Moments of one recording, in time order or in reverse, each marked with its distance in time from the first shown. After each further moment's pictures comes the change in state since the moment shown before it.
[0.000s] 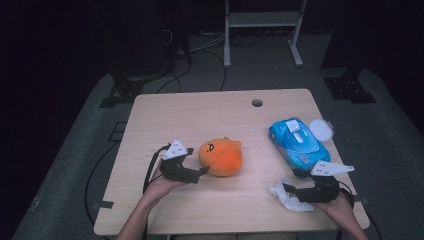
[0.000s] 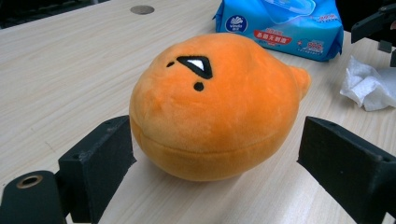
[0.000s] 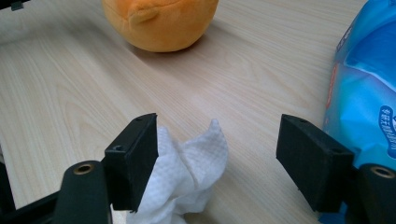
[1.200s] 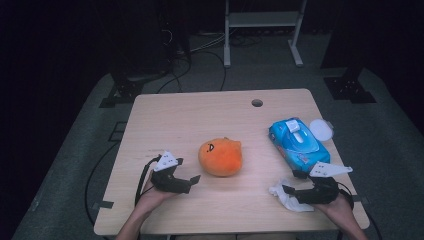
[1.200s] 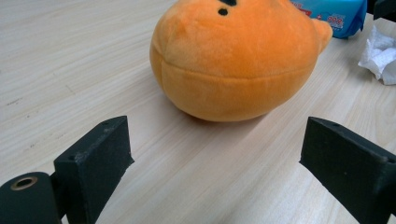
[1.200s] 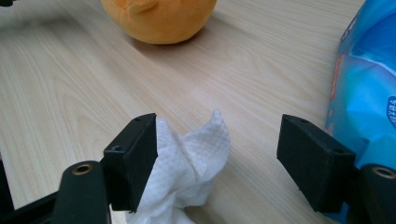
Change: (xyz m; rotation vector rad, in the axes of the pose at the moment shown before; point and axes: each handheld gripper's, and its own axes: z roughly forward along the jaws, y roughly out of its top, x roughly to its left) left arm 0.001 -0.037 -0.017 0.029 0.054 -0.052; right arm 0.001 -0.003 0.002 0.019 -0.004 -0.003
